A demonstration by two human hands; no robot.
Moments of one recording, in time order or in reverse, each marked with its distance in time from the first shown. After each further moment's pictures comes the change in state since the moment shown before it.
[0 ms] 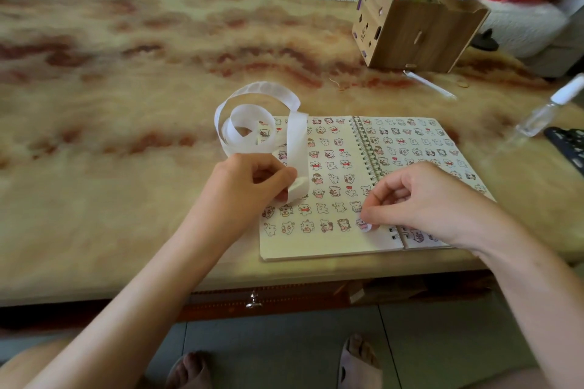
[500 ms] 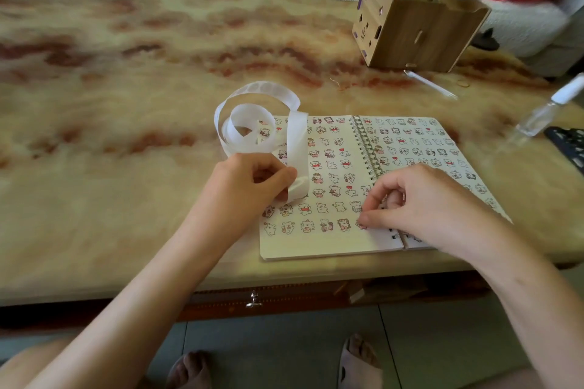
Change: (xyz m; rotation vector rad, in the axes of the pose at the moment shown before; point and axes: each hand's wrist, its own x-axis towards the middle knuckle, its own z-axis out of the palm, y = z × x) left_hand -0.002 0.000 0.000 0.006 -0.001 0.012; right_hand -0.002 -0.001 0.006 -0.261 0.115 -0.007
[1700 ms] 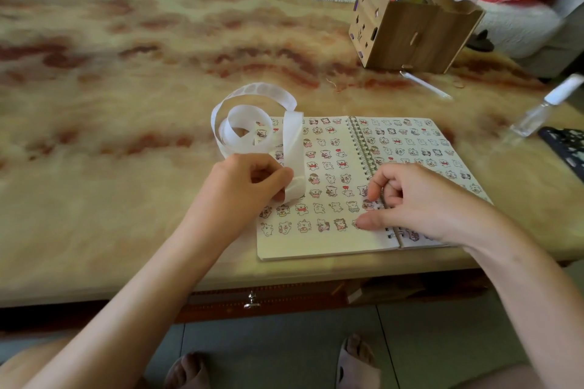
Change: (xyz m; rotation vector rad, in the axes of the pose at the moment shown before) left_hand 0.000 0.001 0.000 0.035 0.006 -0.017; right_hand 0.008 0.007 -0.005 0.108 -0.104 -0.001
